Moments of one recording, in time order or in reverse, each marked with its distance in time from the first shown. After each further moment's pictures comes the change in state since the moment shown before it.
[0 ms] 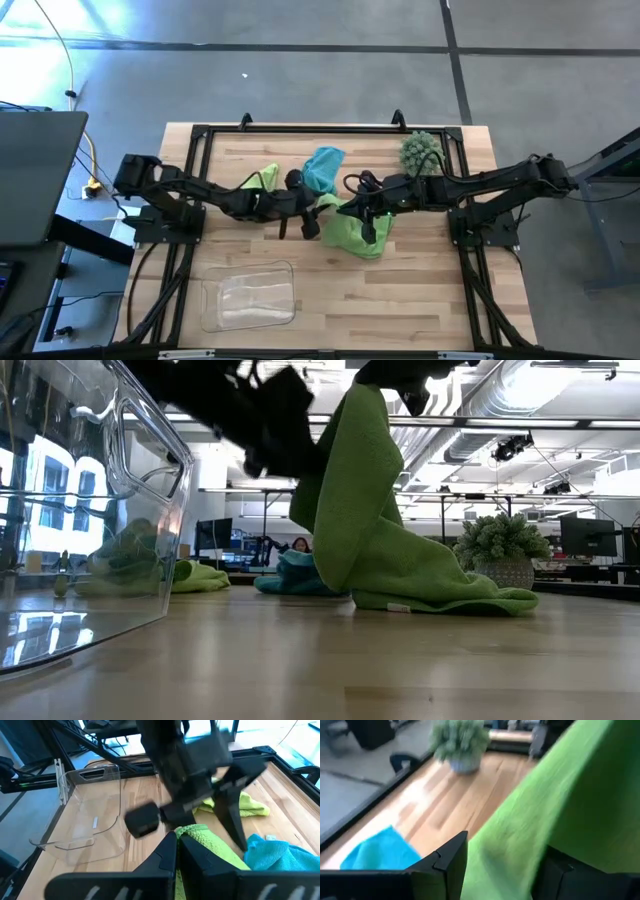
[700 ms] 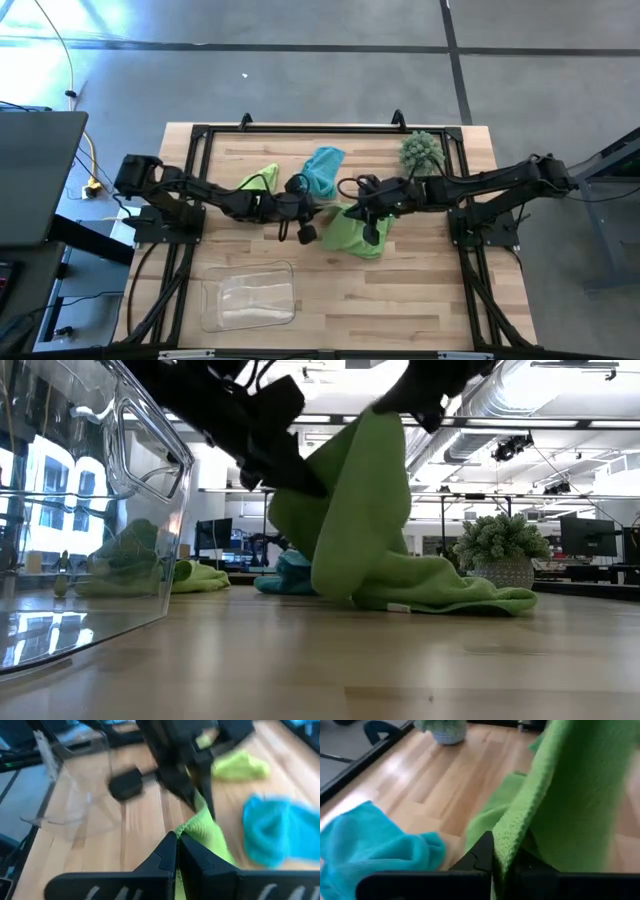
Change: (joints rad) left arm -0.011 -0.008 0.000 -0.111 0.095 -0.054; right arm 0.000 0.000 0.001 -0.178 0.004 0.106
